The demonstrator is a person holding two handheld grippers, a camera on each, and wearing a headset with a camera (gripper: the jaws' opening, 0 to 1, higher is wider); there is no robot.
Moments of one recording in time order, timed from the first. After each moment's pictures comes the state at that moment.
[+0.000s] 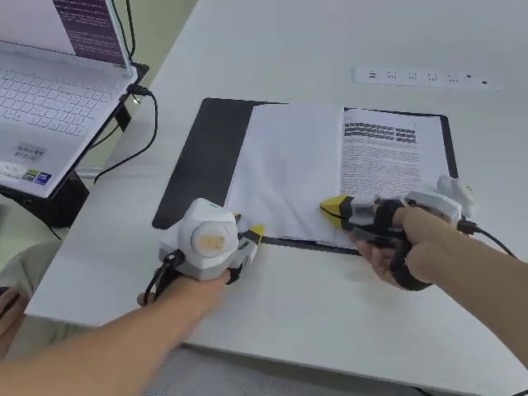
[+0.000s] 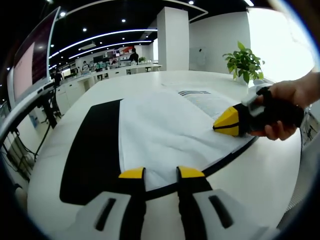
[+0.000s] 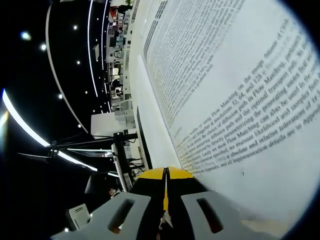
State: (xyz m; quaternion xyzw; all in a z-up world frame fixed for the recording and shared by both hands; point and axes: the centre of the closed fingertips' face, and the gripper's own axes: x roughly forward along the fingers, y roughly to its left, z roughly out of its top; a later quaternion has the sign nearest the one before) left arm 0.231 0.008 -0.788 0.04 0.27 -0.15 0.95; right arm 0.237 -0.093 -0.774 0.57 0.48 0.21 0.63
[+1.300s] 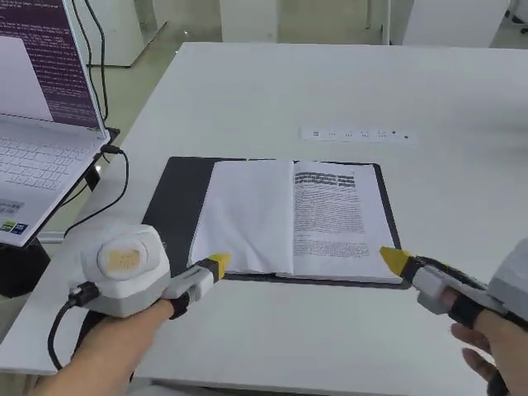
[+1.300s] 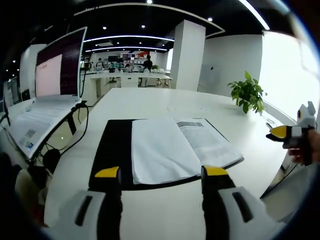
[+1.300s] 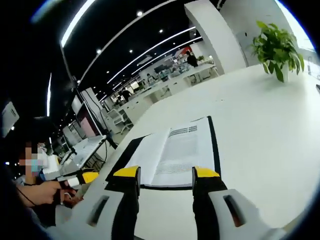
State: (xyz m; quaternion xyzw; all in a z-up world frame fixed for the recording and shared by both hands) left arm 0.162 0.019 -0.665 -0.05 0.23 -0.11 0.97; right arm 0.152 -0.270 -0.637 0.16 0.21 0.18 0.95
